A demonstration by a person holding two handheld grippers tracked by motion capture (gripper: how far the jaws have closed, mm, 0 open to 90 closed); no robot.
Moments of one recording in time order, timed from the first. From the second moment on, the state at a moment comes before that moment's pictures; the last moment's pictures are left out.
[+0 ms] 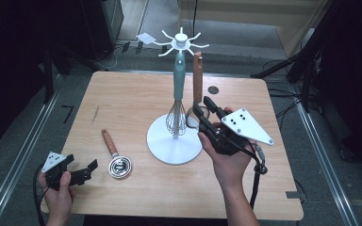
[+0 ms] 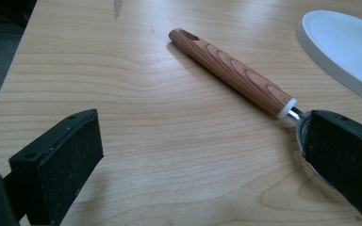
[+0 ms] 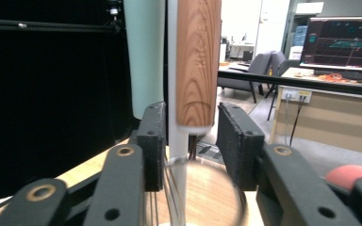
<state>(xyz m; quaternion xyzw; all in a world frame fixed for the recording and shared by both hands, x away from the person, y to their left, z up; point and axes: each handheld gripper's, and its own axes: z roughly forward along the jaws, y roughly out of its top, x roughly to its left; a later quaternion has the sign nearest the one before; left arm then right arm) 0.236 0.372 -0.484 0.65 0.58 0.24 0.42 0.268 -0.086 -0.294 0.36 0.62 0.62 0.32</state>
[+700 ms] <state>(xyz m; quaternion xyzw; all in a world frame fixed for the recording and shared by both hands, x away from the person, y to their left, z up) 0.237 0.371 -0.484 0.65 0.58 0.24 0.42 0.294 -0.093 -0.274 0.37 0.60 0.62 0.36</state>
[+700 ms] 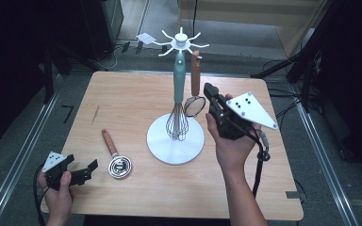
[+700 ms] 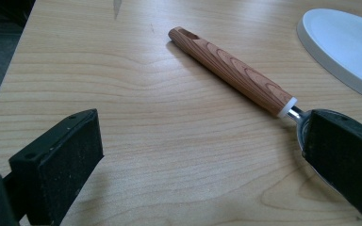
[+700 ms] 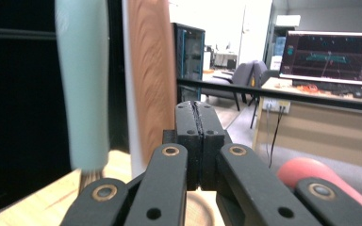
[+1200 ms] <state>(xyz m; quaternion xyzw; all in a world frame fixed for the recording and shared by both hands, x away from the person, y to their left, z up) 0.237 0.371 -0.484 0.65 0.58 0.24 0.42 0.316 -0.086 -0.249 0.33 0.59 0.64 0.36</state>
